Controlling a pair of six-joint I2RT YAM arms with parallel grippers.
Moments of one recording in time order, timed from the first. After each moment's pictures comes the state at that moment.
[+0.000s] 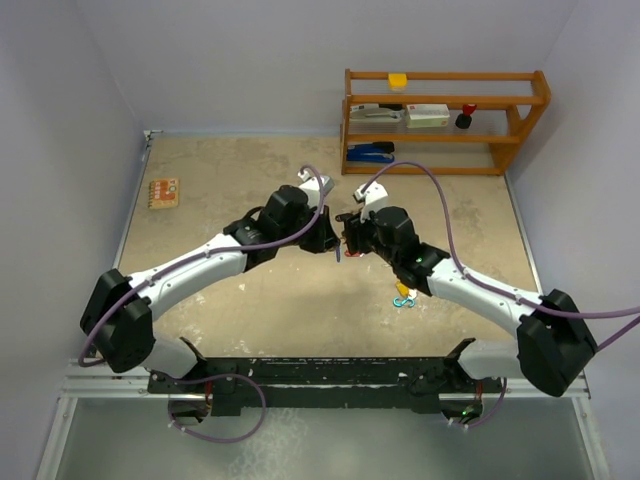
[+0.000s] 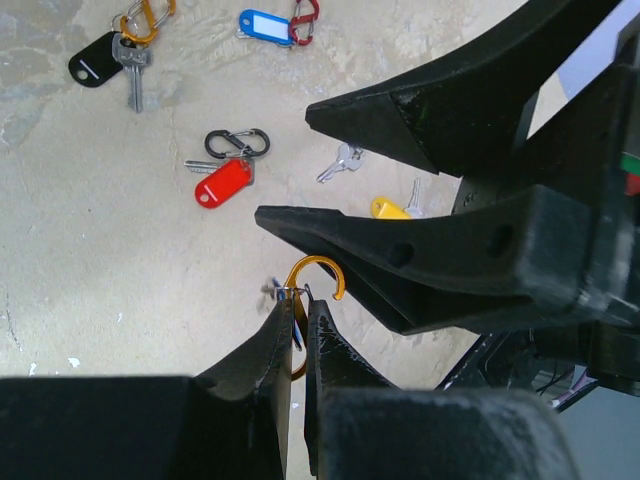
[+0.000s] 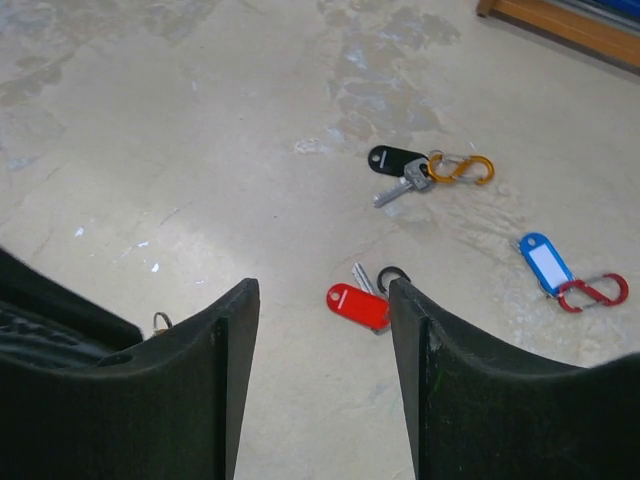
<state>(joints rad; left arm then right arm) -0.77 1.45 1.08 -0.20 0.16 -0.49 0.70 1.29 0.76 0.10 0.16 0.11</state>
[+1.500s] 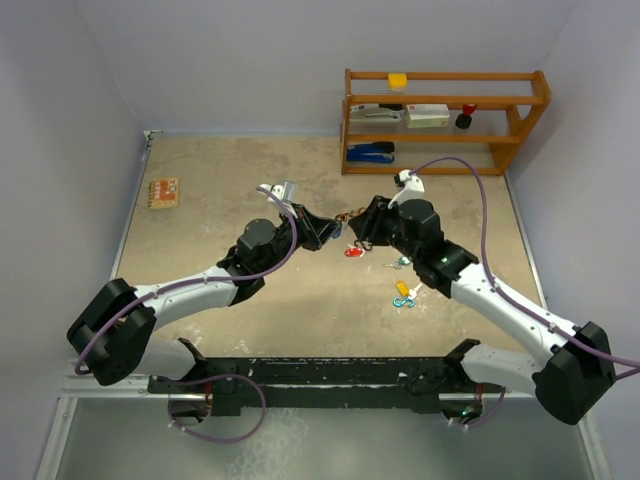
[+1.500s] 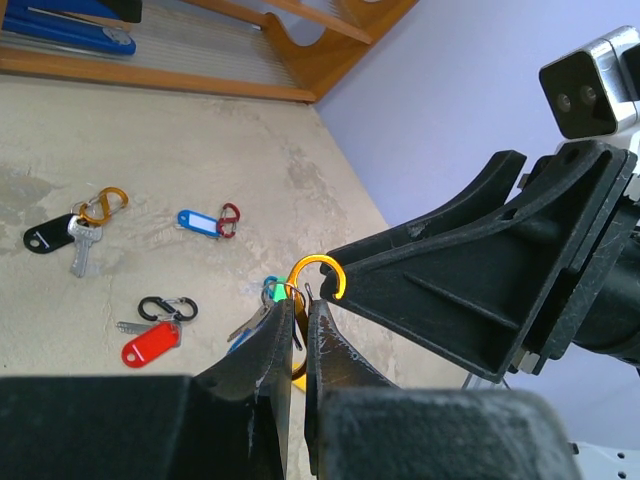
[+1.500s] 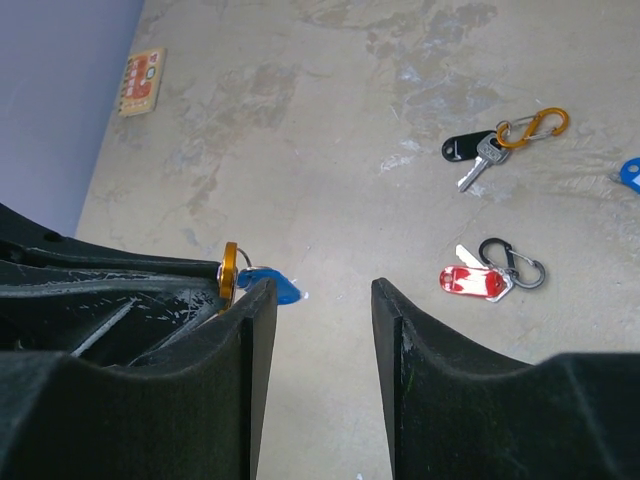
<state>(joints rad) -0.77 1.36 0.66 0.70 0.02 -0.73 0.63 1.12 0.81 -0.06 0.11 0.61</state>
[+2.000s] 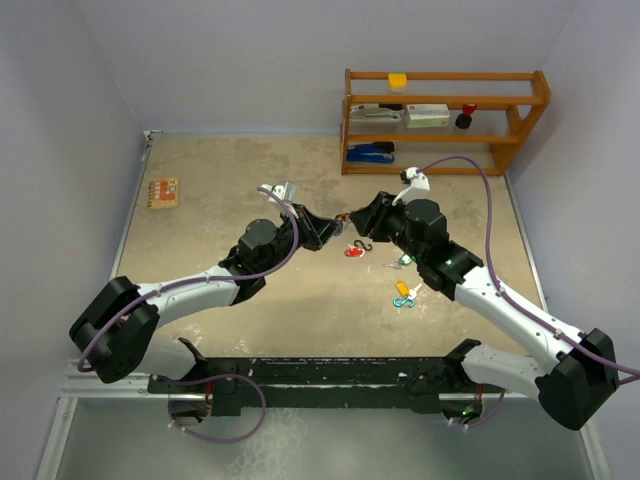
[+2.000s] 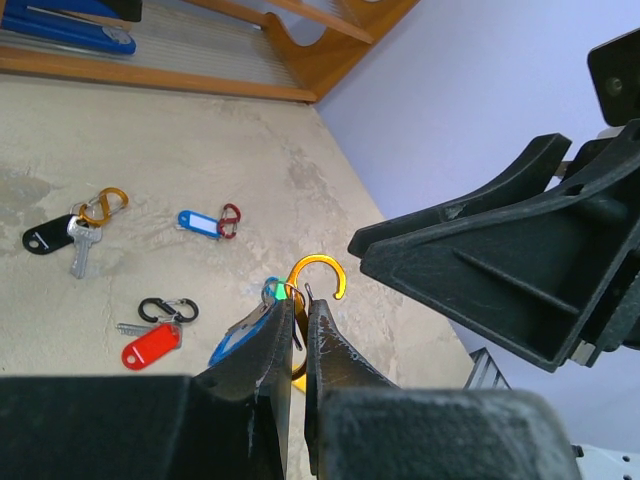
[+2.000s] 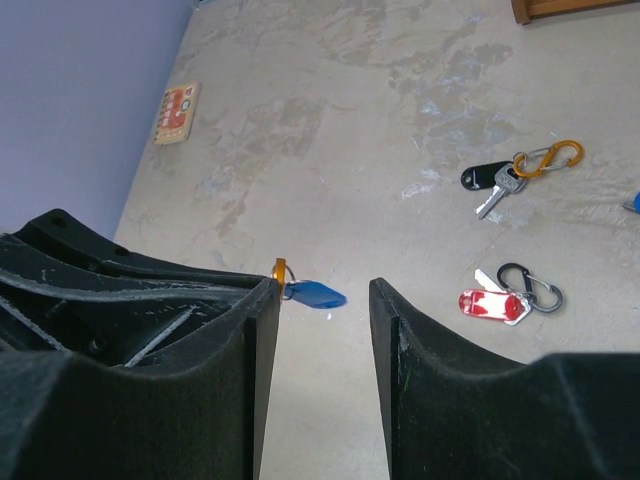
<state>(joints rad) -0.77 1.37 0.66 0.72 0.02 -0.73 0.63 1.09 0.81 -0.02 0.11 0.63</state>
